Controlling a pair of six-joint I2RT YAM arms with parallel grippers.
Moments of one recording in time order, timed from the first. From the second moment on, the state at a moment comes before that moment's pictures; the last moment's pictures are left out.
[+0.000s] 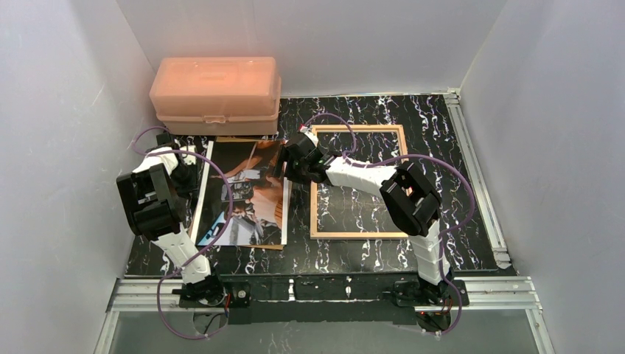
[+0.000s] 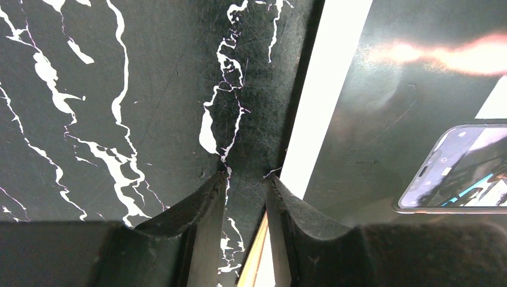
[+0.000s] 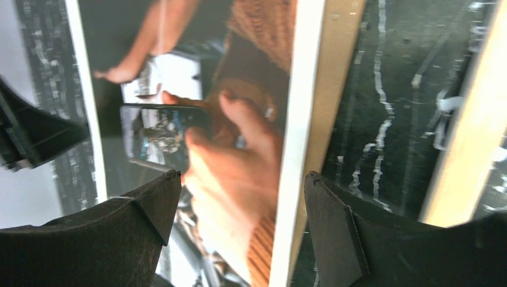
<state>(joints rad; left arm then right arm) 0.34 1.84 1.19 -0.72 0.04 0.25 0.89 2.07 1.52 -0.17 0.04 0.95</state>
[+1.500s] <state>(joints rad) 0.34 1.81 1.15 -0.69 0.07 0.28 1.01 2.13 1.57 -0.35 0.11 0.92</state>
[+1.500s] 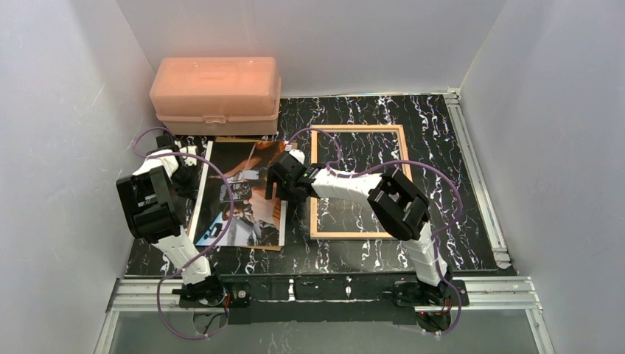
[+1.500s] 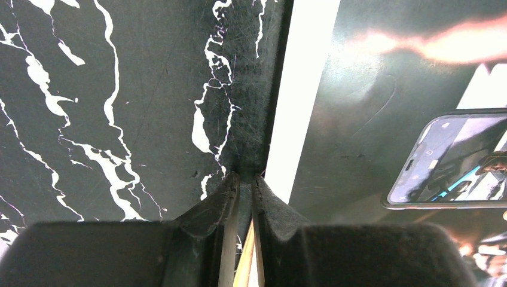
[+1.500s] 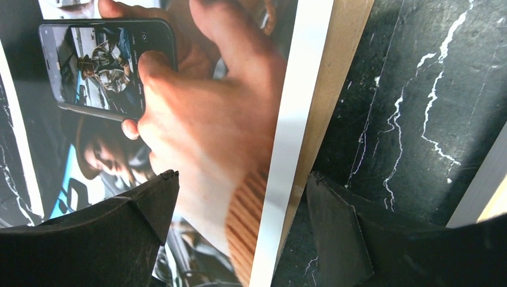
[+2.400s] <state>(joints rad) 0.34 1.81 1.15 -0.69 0.07 0.29 0.99 2.02 1.40 -0.18 0.00 0.98</state>
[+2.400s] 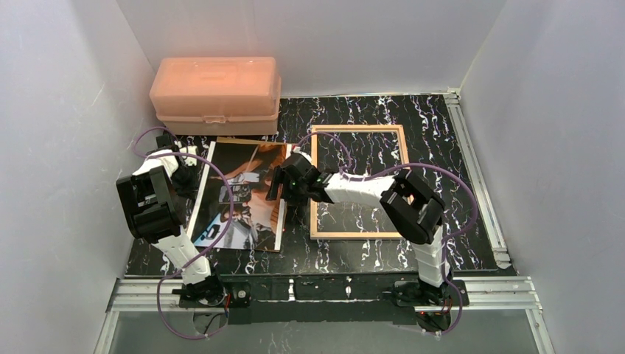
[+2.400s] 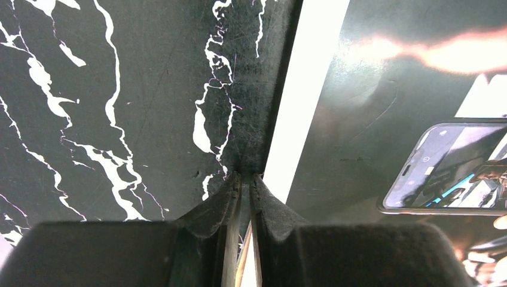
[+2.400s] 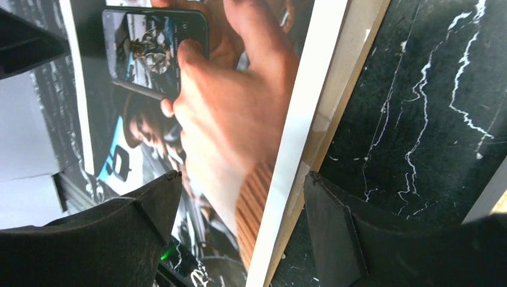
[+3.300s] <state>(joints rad) 0.35 1.81 1.15 -0.67 0.02 0.31 0.97 2.02 1.15 0.79 -0.33 1.24</state>
